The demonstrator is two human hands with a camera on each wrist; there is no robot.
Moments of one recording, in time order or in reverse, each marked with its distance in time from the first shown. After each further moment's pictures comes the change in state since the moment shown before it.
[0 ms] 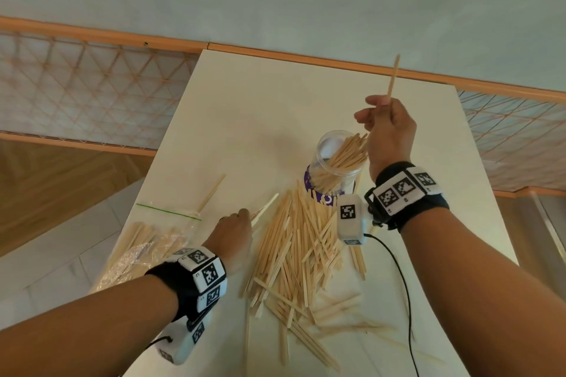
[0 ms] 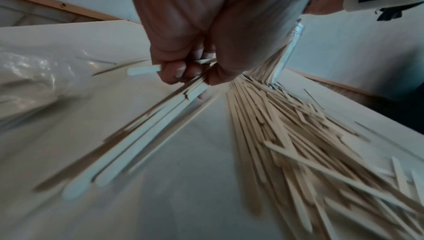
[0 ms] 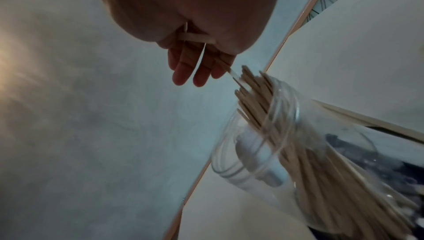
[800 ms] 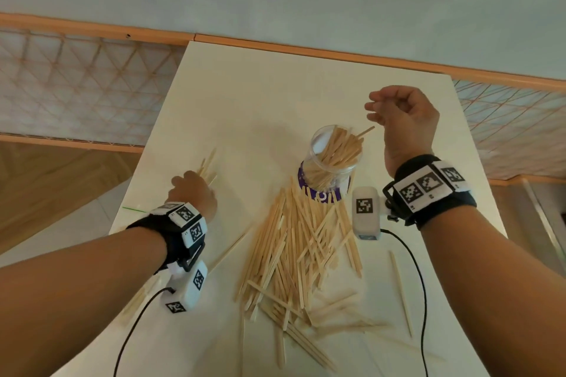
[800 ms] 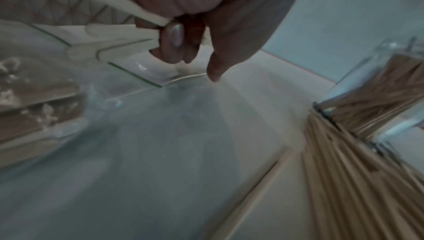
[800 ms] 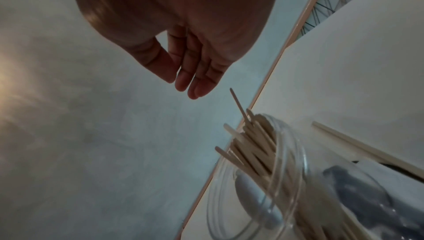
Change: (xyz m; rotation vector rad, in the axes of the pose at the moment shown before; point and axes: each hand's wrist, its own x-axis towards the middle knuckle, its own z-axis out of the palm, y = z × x) left_hand 0.059 -0.037 -0.031 -0.262 0.099 -0.619; right_hand 0.016 -0.006 -0.022 0.197 -0.020 0.002
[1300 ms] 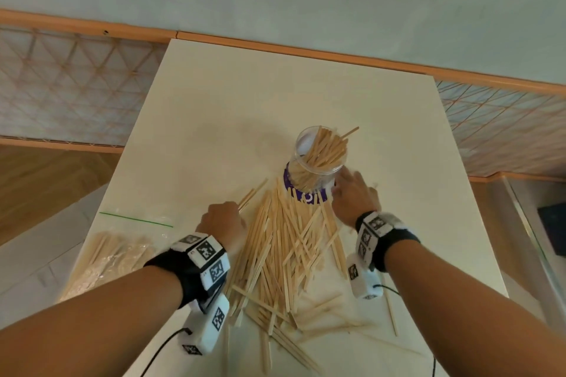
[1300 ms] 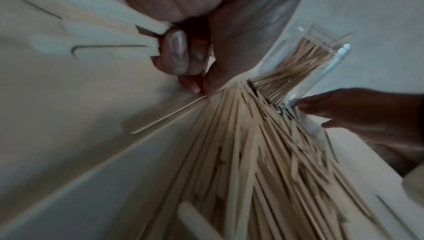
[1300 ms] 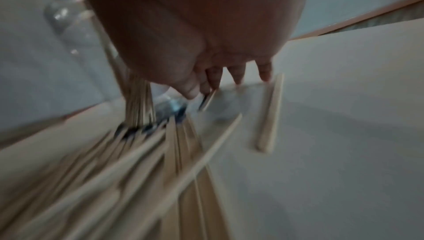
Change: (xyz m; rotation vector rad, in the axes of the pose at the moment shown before) left_hand -0.043 0.024 0.043 0.062 -0.147 0.343; right_hand -0.047 0.112 -0.039 -1.320 -0.642 0.081
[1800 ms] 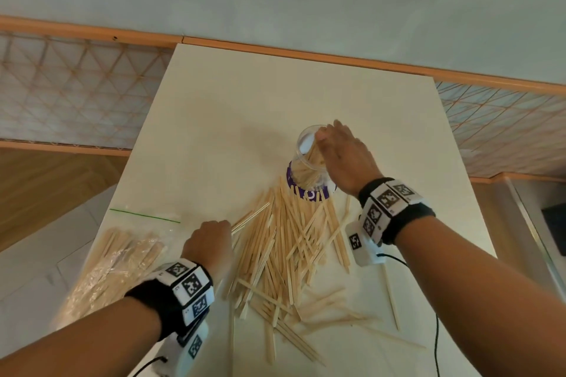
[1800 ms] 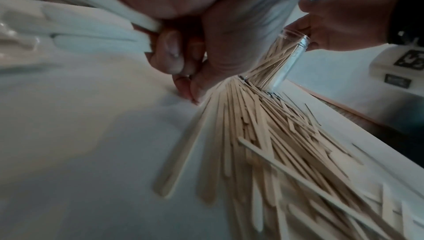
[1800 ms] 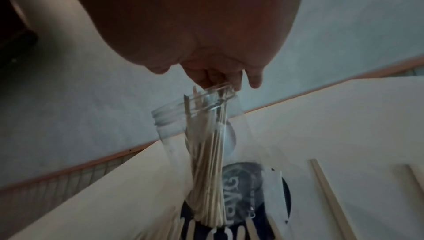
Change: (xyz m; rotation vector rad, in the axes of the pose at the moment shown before) left_hand -0.040 -0.028 0.004 0.167 0.006 0.090; right_hand -0.014 -0.057 -0.078 0.216 0.111 -0.175
